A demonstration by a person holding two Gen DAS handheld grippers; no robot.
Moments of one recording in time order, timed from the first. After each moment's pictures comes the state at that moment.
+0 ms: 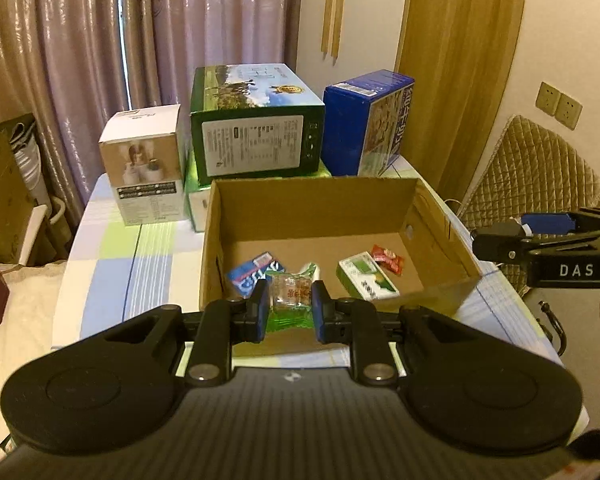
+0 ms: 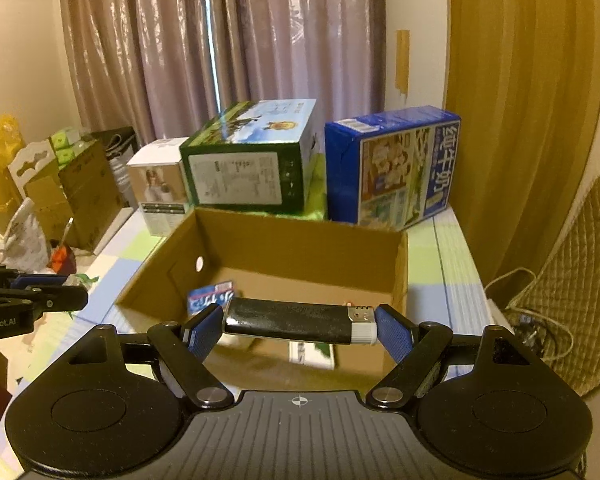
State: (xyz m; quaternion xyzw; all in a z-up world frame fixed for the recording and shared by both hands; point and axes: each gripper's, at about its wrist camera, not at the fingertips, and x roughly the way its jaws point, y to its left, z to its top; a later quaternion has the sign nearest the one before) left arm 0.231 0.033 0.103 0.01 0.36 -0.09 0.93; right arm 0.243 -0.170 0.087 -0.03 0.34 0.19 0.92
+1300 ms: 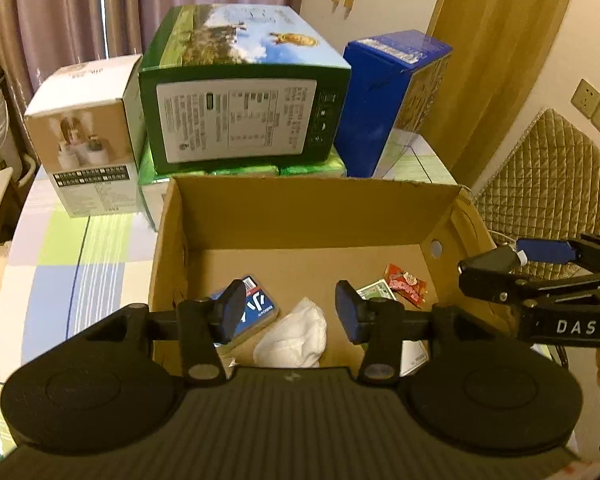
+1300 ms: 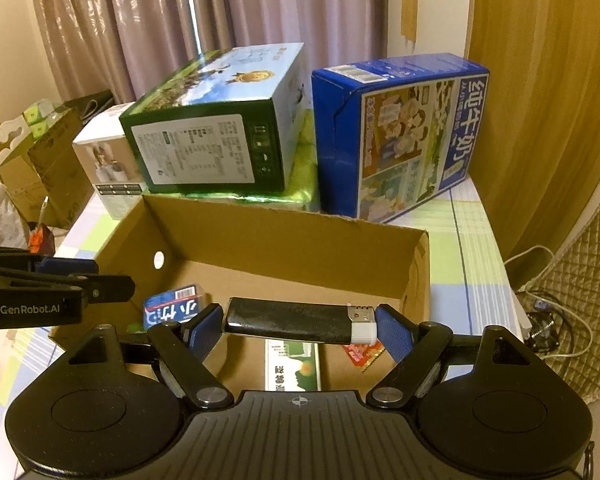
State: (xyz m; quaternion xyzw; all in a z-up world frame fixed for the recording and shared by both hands) left arm 0.376 0.017 0.042 -0.02 0.44 -0.10 0.89; right arm 0.361 -0.155 0.038 -0.04 0.41 0.18 0.89
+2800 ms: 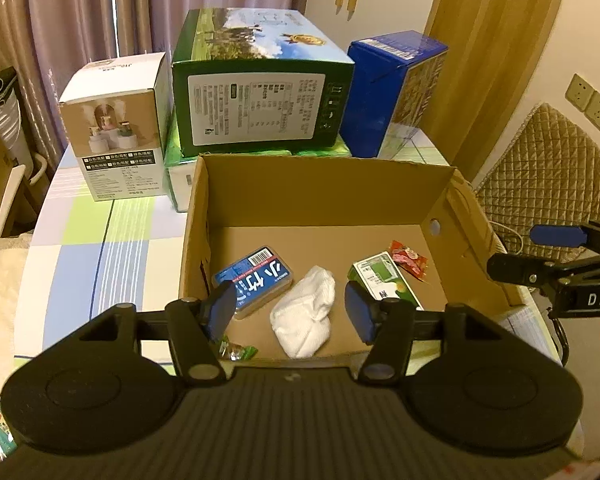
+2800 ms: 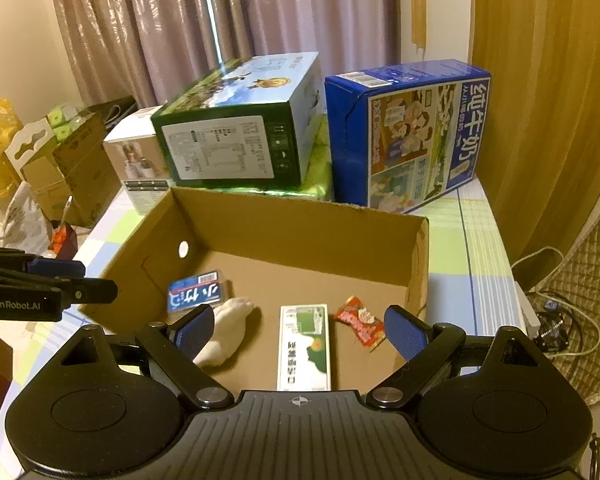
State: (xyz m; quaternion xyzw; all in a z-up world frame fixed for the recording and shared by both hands) left arm 0.323 0.036 0.059 -0.02 0.43 -0.10 0.90; right arm 0.319 -0.173 0.052 -0.03 0.40 0.22 0.89
